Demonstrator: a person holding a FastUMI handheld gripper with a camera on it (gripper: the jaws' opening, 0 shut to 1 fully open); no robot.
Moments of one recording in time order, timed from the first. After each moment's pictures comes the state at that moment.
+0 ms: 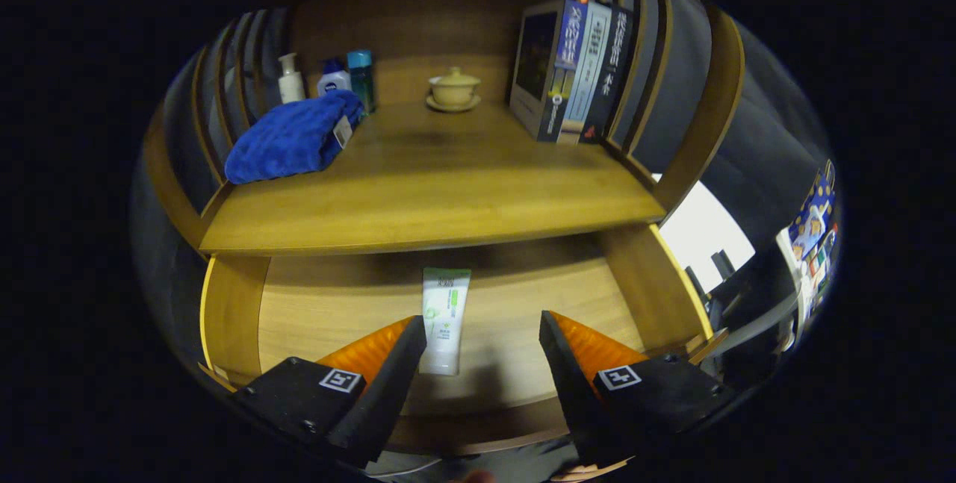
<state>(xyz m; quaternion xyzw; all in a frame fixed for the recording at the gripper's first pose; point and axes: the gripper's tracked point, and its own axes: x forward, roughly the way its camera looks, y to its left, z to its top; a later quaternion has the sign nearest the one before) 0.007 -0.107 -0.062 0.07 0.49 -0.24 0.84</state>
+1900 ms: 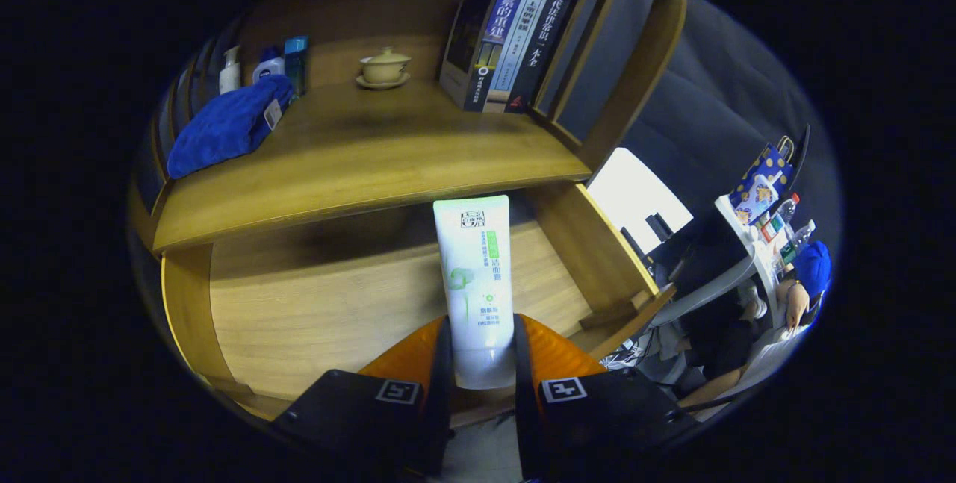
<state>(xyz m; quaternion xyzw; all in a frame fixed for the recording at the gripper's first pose) 0.077 -0.066 0.030 0.02 0.48 -0.37 0.80</state>
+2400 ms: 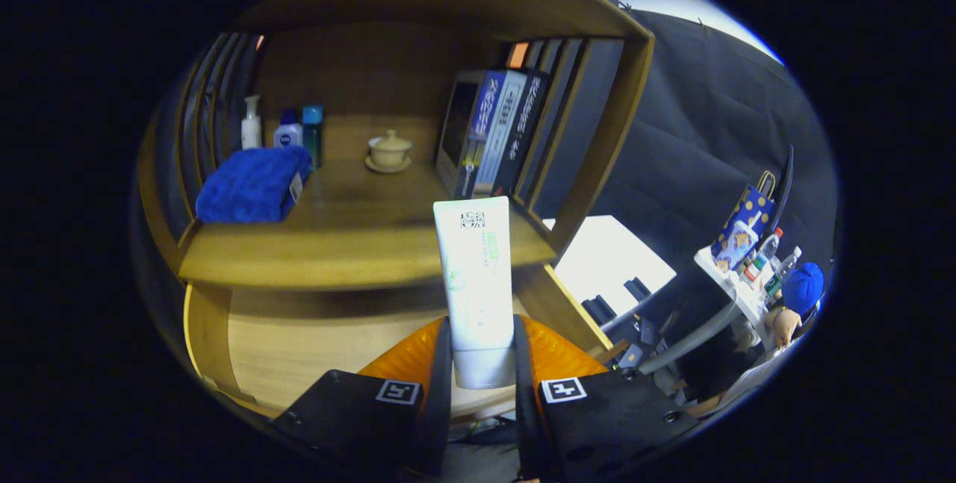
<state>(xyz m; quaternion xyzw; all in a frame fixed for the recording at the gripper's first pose) 0.128 -0.078 0.117 -0.04 0.34 -0.35 0.87</state>
